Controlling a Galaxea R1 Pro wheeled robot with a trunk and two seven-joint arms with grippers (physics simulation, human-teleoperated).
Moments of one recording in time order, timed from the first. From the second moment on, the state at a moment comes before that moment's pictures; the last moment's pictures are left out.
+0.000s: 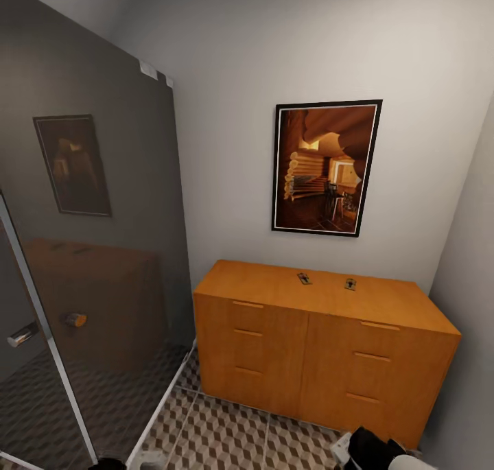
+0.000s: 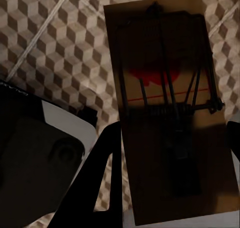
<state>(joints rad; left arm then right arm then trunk) -0.56 0.08 -0.29 0.05 0.20 0.26 -0.23 -0.59 -0.04 0.11 -0.07 0.46 0.50 0.35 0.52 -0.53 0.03</state>
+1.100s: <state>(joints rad) -0.32 0.08 -0.29 0.05 0.72 0.11 -0.04 -0.45 -0.04 0.10 0.01 0.28 0.42 0.18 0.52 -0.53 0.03</state>
